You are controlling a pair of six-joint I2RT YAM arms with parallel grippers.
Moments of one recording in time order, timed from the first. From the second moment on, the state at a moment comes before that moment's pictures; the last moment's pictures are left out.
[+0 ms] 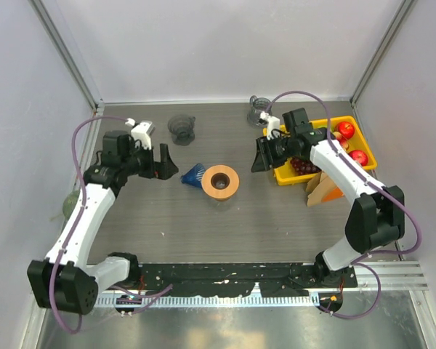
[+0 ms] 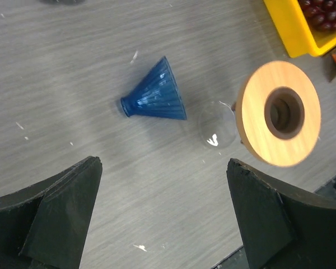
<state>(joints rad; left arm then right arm) -0.12 1.07 0.97 -0.55 0.46 -0.11 0.34 1.57 1.29 -0.70 -0.58 0.00</state>
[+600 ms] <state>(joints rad) -0.39 1.55 1.32 -0.65 0.15 -0.05 0.24 1.36 1.23 -0.75 -0.58 -0.04</state>
